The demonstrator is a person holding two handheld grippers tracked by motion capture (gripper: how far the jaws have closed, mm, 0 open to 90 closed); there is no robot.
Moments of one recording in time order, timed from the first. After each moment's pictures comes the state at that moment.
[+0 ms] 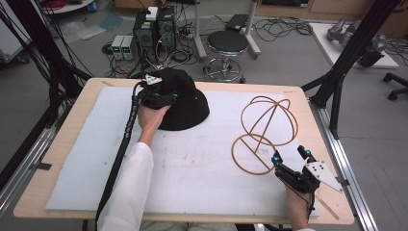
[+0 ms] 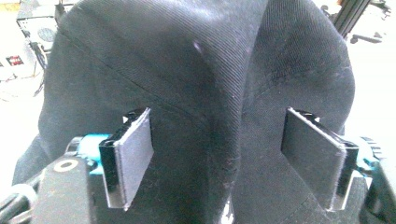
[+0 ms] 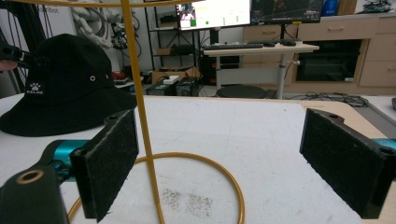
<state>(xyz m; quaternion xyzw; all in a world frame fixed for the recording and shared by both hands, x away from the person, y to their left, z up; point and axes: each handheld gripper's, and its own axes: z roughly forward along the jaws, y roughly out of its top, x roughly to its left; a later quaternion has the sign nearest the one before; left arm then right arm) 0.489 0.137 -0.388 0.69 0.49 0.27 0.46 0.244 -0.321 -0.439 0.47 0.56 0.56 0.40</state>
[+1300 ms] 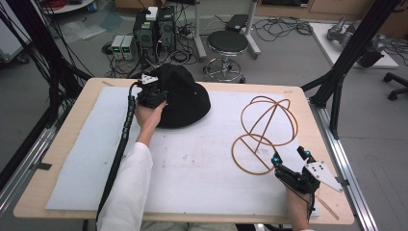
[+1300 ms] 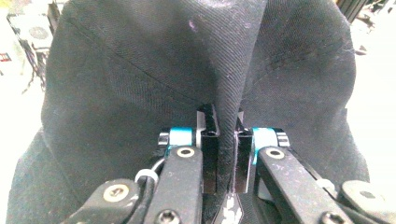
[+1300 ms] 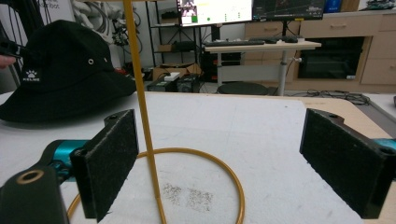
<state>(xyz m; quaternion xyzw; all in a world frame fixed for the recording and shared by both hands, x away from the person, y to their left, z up) 0.483 0.147 -0.378 0.67 0.49 0.26 0.48 0.243 -0.322 -0.440 0.47 0.56 0.55 0.40</state>
